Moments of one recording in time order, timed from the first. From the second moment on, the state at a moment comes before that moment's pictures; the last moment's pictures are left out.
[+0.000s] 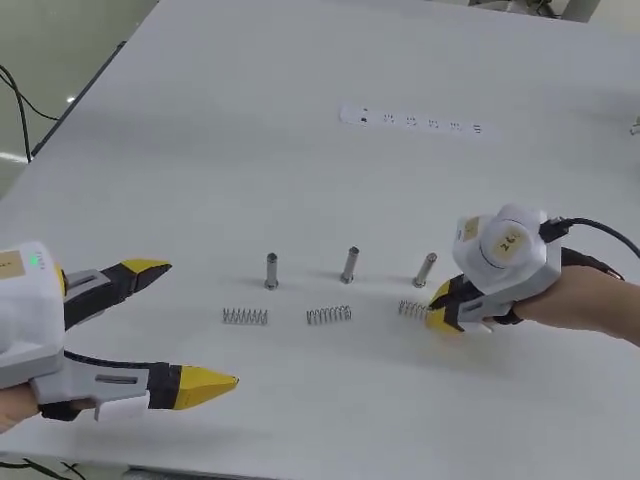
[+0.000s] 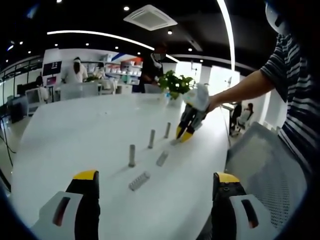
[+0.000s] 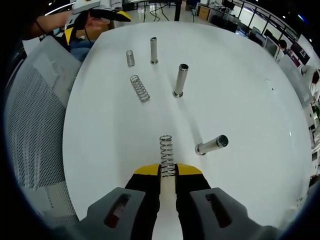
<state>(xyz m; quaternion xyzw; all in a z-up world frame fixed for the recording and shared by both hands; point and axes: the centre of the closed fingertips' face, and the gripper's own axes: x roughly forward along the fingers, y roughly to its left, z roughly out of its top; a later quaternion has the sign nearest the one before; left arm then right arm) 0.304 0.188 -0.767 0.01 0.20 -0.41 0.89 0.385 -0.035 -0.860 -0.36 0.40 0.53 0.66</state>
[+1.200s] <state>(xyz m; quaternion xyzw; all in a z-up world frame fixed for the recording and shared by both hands) 0.296 0.151 -0.773 0.00 0.20 -0.47 0.86 0.340 -0.002 -0.811 -0.37 0.34 0.57 0.65</state>
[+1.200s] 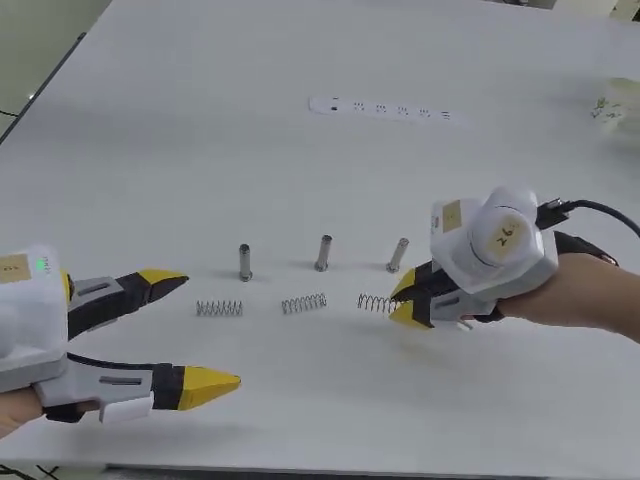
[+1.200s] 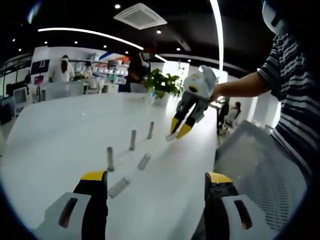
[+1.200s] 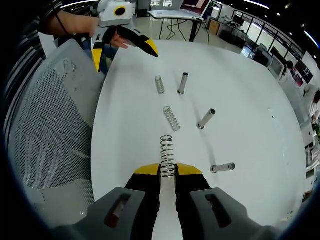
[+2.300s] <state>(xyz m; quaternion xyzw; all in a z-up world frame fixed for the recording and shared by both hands) 0.322 0.057 -0.762 -0.01 0.17 -0.58 0.80 0.319 0.028 -0.785 -0.38 0.30 0.59 0.64</state>
